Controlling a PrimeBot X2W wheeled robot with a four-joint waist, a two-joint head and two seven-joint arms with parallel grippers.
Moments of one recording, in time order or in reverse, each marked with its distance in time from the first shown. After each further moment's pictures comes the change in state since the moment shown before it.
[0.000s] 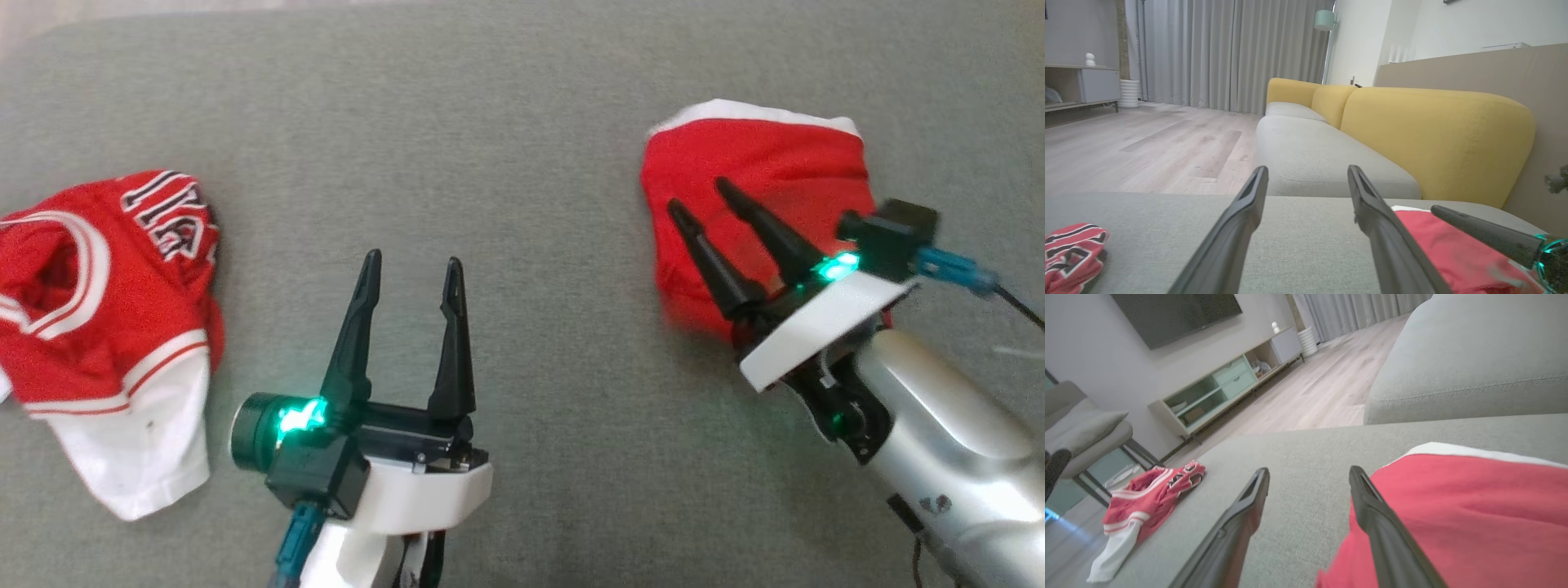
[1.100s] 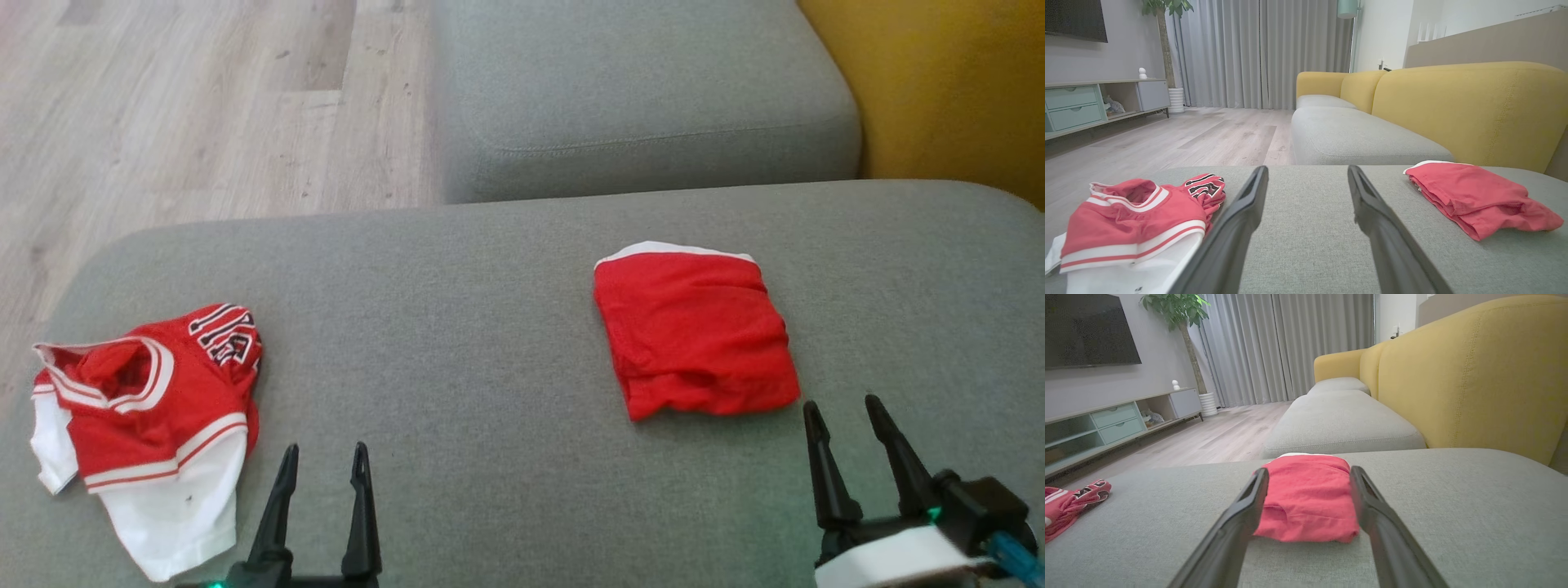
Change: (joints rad) left arm 0.317 0.001 0.247 0.172 0.079 -0.113 0.000; right arm 0.691 0.289 -0.690 -0.150 -0.637 0.000 -0.079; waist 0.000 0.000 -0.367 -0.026
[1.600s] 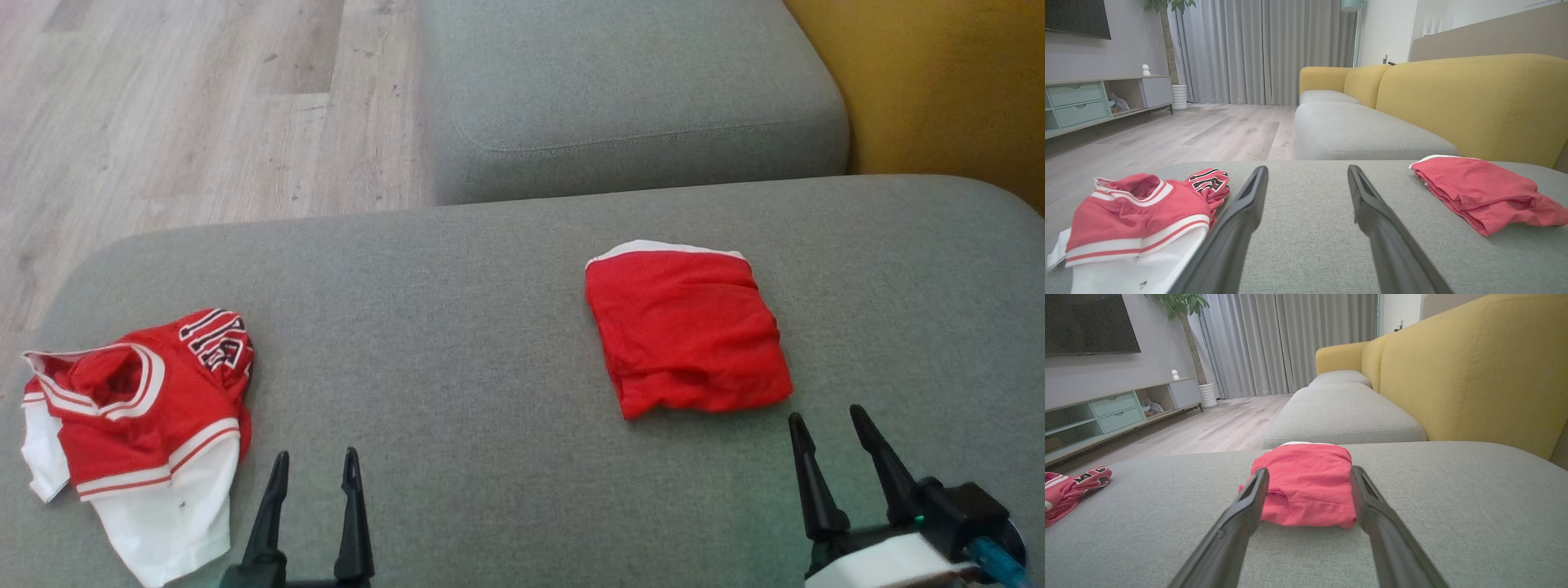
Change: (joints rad) left arm 0.004 0.000 0.014 0.017 -0.001 0.019 0.000; right arm 0.012 0.001 0.021 0.017 -0.034 0.000 0.000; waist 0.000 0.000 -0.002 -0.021
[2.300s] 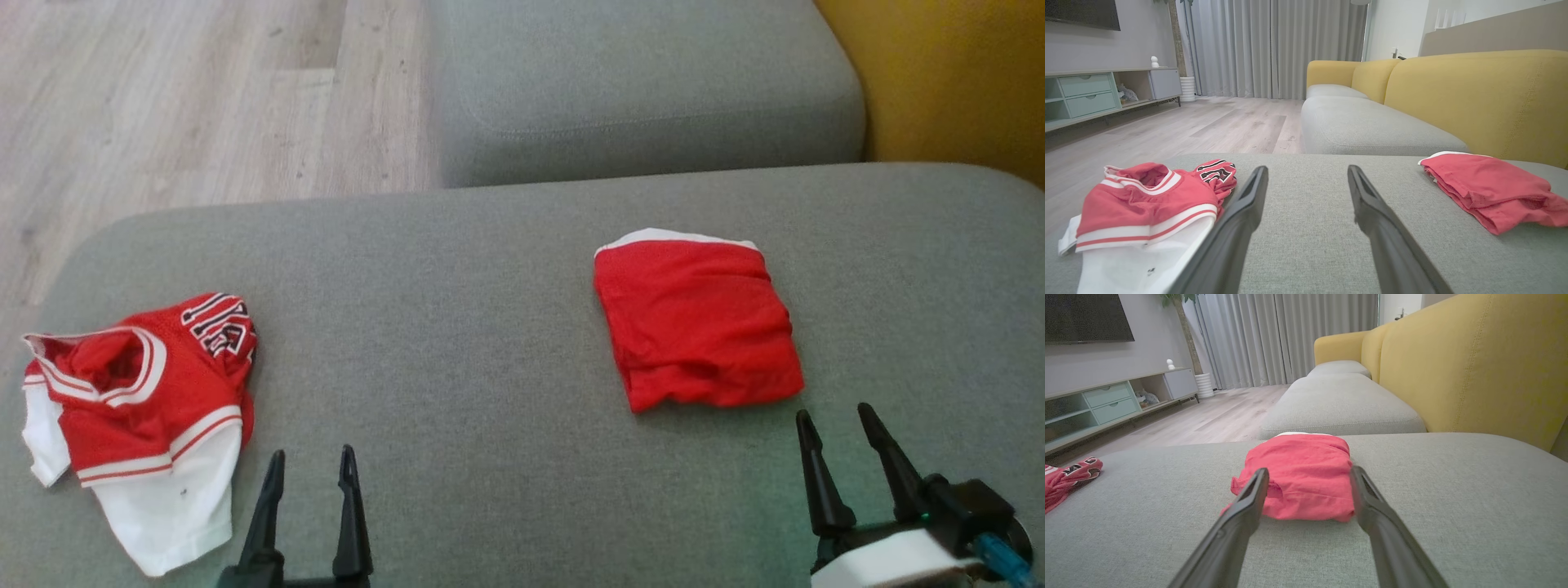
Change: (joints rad) left arm 0.006 0.000 -0.005 -0.011 -0.010 0.019 0.000; right arm -0.006 0.000 -0.014 0.013 -0.009 0.000 0.000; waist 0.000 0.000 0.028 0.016
